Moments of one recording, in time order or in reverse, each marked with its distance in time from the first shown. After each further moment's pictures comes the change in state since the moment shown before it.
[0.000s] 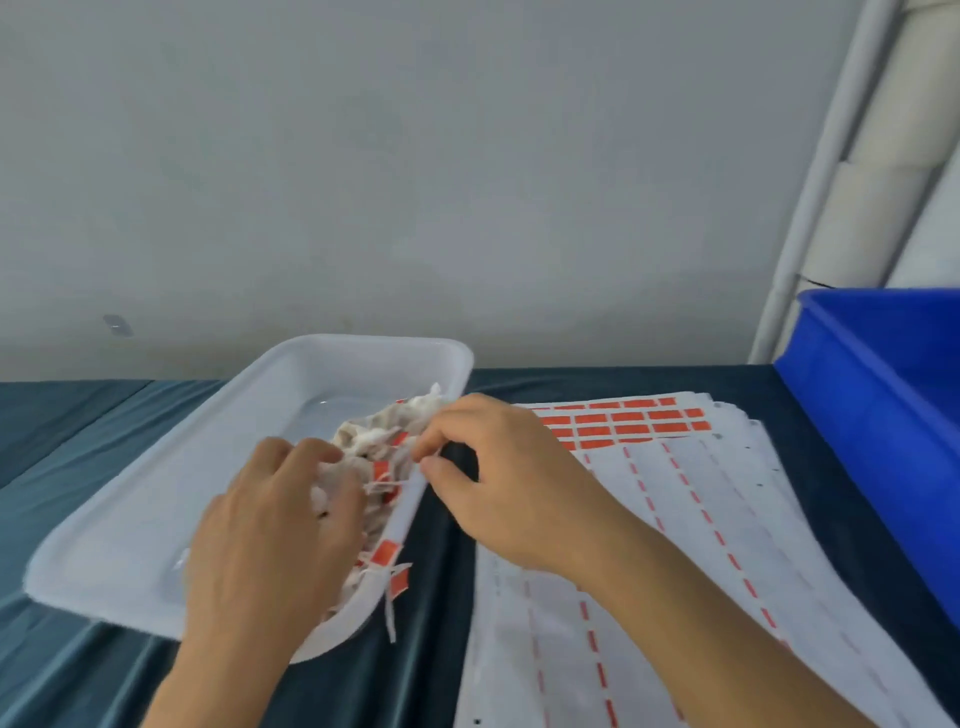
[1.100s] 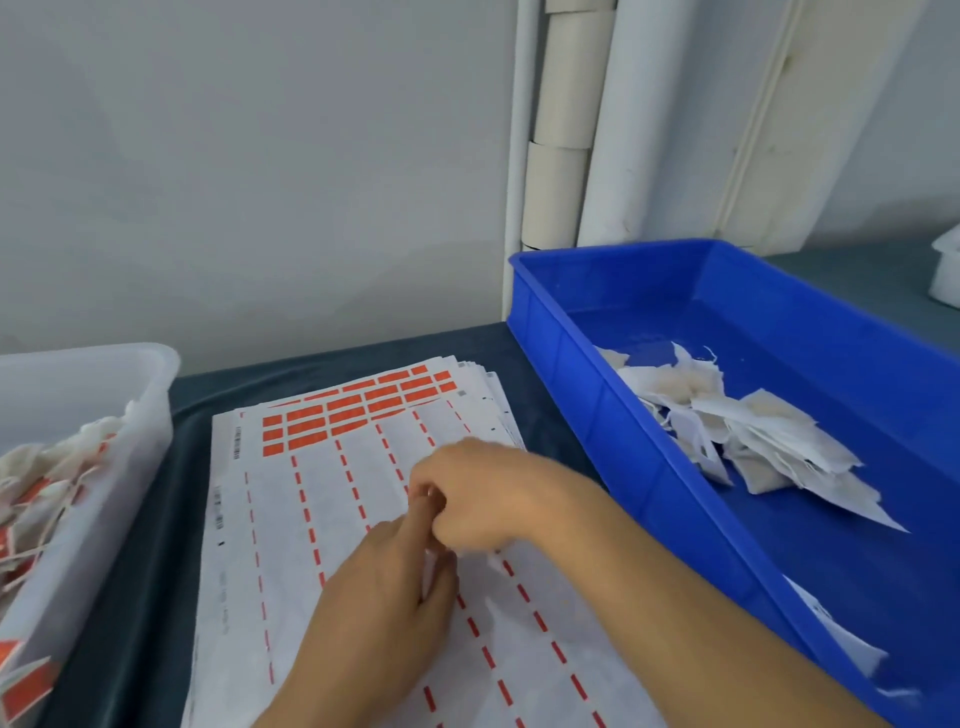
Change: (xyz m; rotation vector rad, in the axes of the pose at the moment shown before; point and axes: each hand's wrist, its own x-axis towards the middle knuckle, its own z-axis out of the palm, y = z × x) left_hand -0.094 0.180 0.127 -0.441 -0.650 0.416; right_hand -0.101 0.092 -0.105 -0.344 -0.430 0.626
